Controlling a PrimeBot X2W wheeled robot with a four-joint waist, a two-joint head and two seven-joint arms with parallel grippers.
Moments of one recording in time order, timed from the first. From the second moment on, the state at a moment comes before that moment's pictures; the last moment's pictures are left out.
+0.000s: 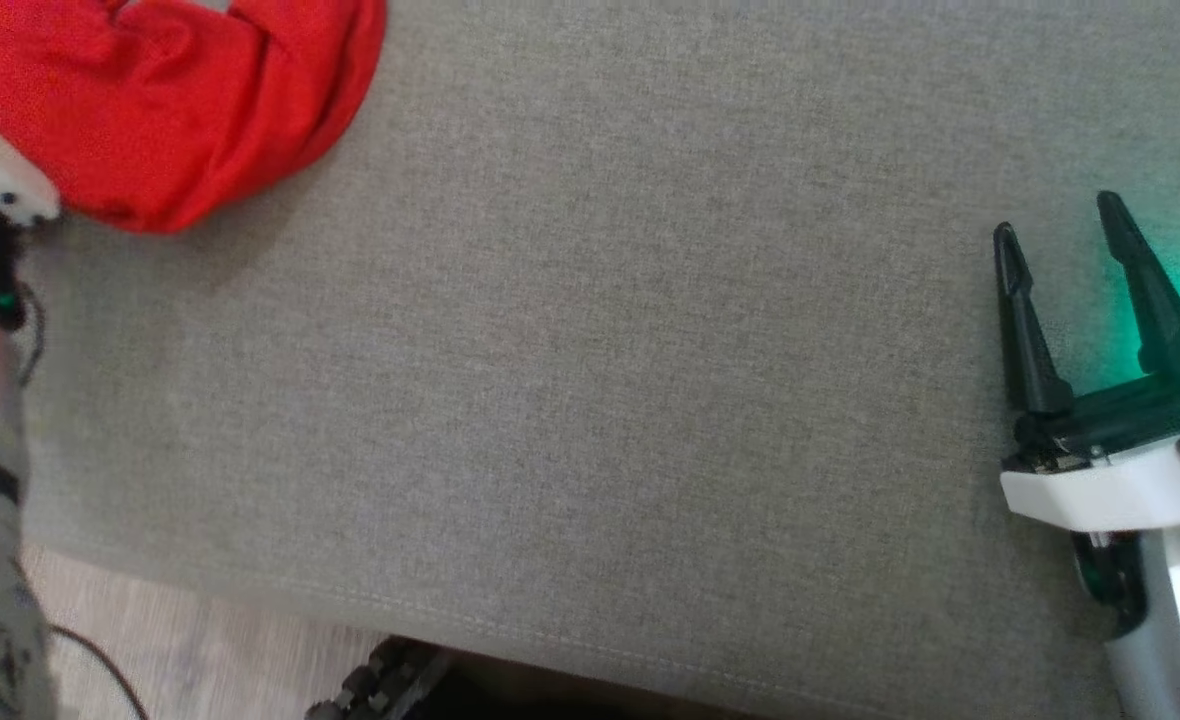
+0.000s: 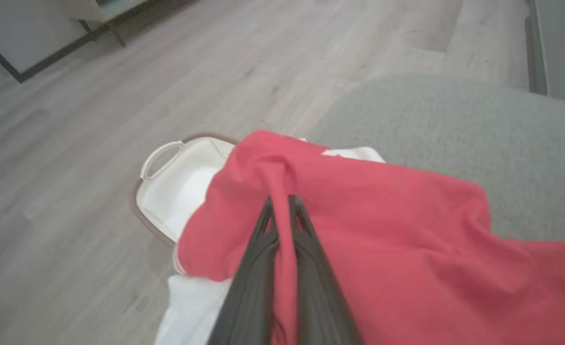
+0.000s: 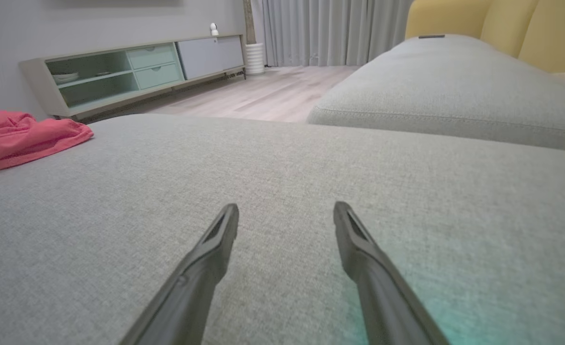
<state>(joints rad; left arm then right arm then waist) -1.04 0.29 0.14 1.20 -0.19 -0.06 -0.18 -0.16 -0.23 0.06 -0.01 0.08 0.13 -0.27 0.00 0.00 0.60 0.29</state>
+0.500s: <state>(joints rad) -1.01 0.39 -0.02 0.71 -0.10 -0.12 -0.26 -0.18 -0.10 0.13 0.17 0.12 0.13 -0.26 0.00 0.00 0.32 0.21</state>
